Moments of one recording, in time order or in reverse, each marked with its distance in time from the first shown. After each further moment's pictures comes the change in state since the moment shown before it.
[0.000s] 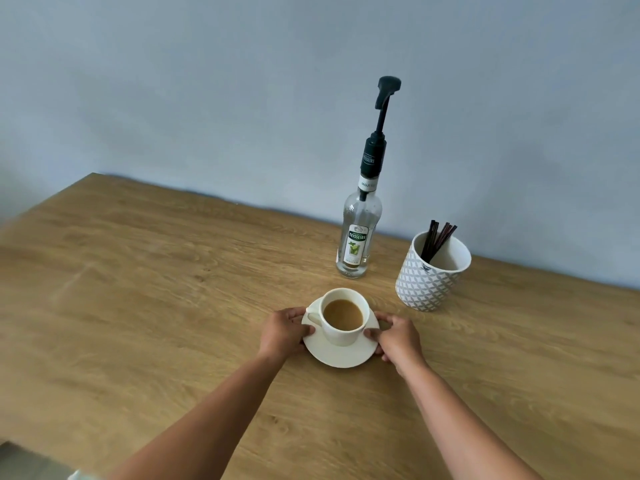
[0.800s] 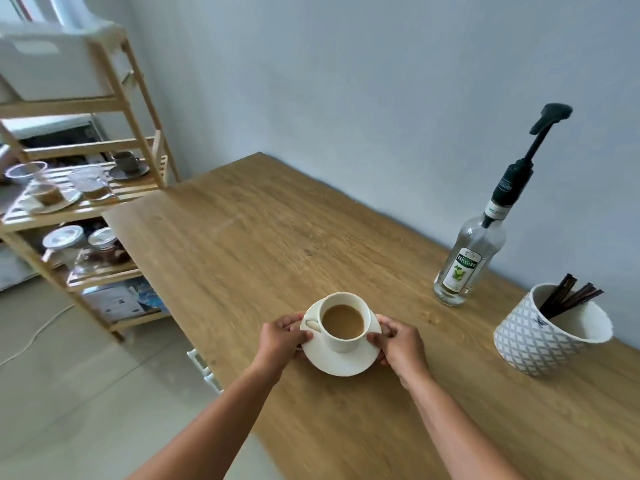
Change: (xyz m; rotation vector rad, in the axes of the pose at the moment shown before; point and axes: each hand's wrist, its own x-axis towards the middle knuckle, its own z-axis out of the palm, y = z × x) left_hand -0.103 -0.053 -0.085 -0.416 0.444 -0.029; right_hand -0.045 -0.041 0.081 0.002 -0.428 -0.391
